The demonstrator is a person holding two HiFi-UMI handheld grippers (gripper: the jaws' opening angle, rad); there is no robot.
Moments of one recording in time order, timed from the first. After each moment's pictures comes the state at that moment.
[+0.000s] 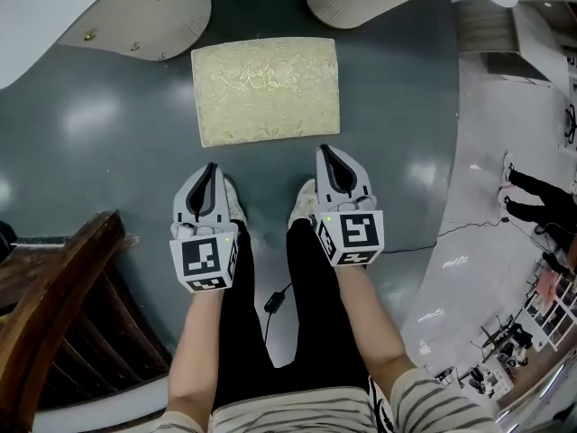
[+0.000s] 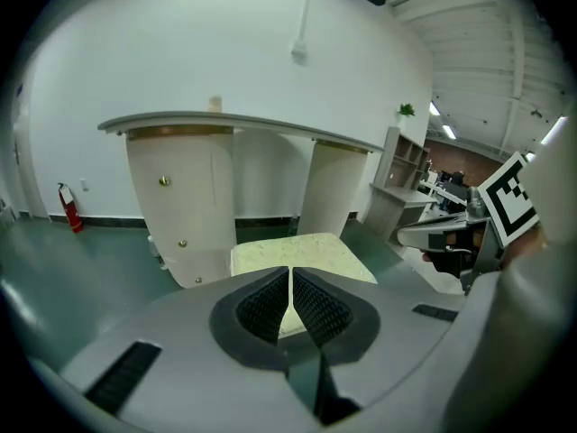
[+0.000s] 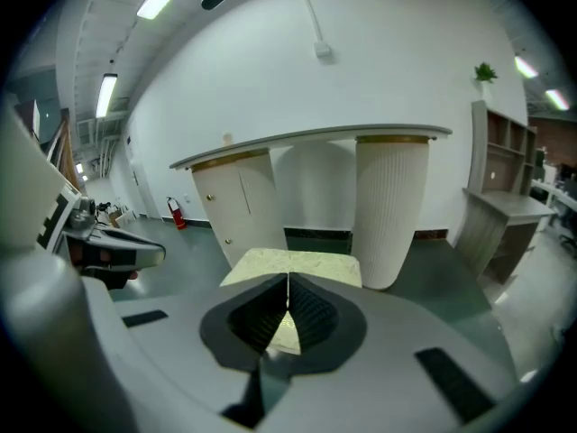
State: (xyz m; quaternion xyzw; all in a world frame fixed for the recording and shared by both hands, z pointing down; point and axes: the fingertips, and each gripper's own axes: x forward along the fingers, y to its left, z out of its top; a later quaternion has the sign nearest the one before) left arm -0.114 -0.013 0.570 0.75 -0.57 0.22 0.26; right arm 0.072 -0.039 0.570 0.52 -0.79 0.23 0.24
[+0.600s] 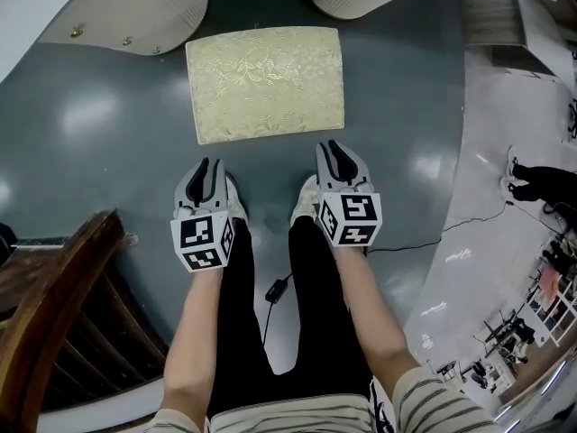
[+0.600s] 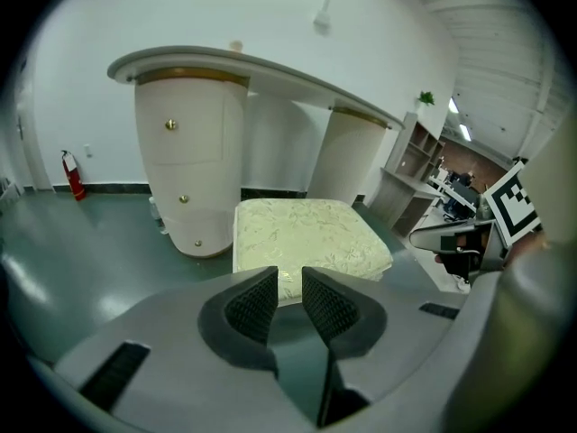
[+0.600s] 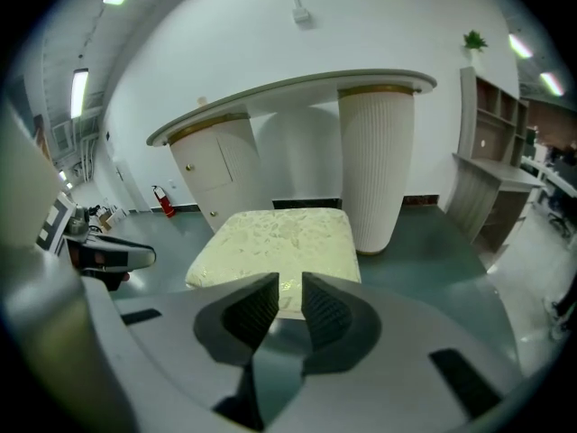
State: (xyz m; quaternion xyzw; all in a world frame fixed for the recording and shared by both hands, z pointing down) left arm -0.123 0.003 0.659 0.72 -0.56 0.25 0.33; right arm 0.096 -0.022 0.657 0.52 -0.75 0.30 0.28
